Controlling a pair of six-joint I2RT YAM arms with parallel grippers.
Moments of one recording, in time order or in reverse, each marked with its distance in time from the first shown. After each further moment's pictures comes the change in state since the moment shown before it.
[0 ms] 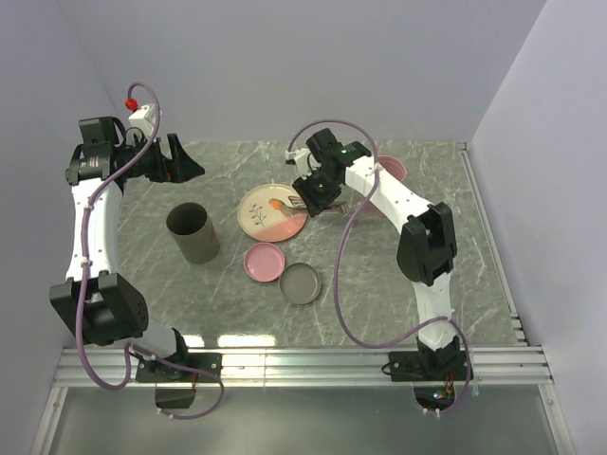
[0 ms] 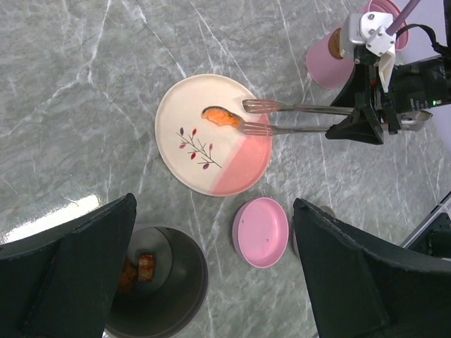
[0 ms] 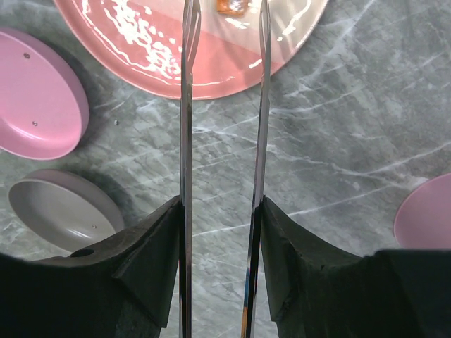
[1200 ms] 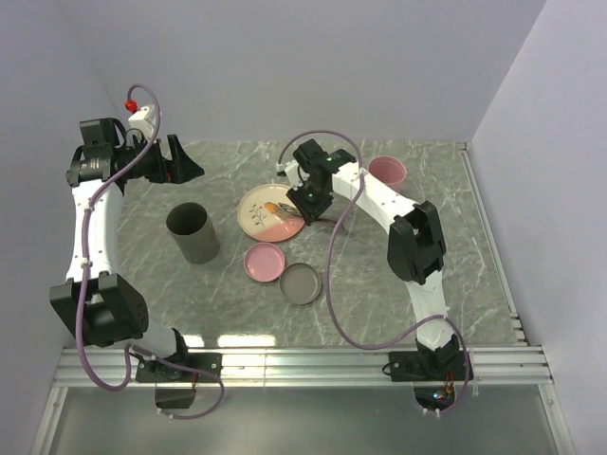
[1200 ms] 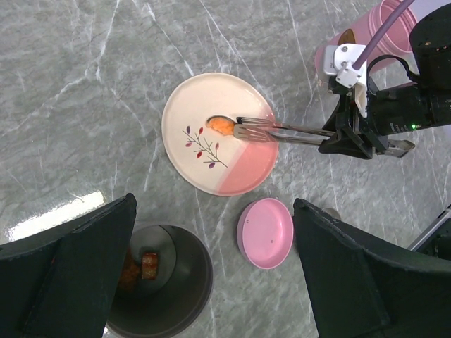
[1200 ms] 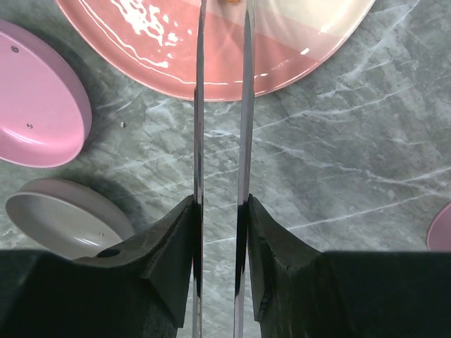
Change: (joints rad) left arm 0.000 -0.008 -0.023 0.018 -0.026 -0.009; right arm 0.057 0.062 0.006 -0.017 0.048 0.038
